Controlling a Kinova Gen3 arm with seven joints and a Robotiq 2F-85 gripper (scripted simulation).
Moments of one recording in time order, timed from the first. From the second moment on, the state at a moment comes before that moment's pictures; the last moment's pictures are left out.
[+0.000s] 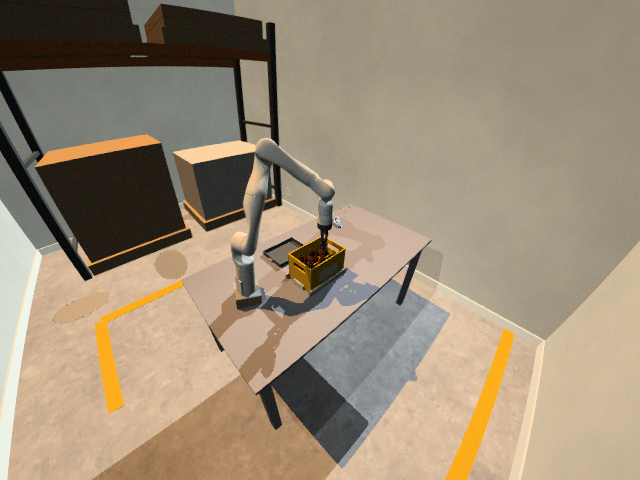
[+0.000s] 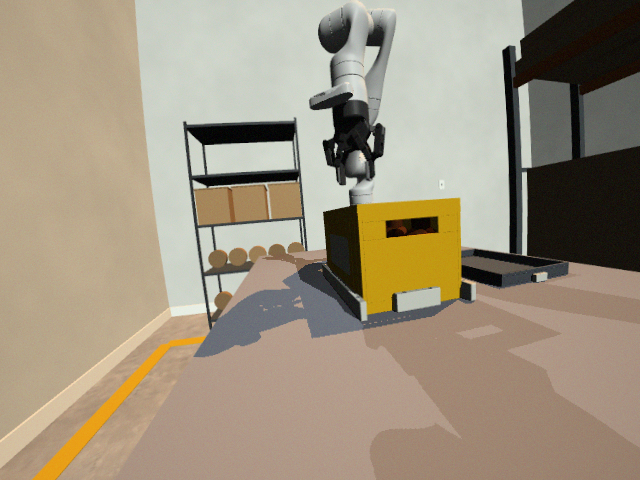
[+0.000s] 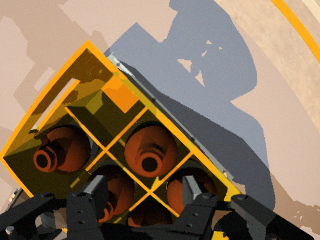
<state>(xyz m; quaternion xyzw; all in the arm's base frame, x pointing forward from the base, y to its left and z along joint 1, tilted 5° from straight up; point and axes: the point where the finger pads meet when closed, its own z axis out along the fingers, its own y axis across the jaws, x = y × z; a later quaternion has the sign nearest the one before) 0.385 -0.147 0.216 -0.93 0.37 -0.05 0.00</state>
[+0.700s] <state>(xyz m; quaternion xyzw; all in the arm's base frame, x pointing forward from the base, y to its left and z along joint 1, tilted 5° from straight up) 0.387 -0.148 0.199 -0.93 0.37 -0.05 0.00</state>
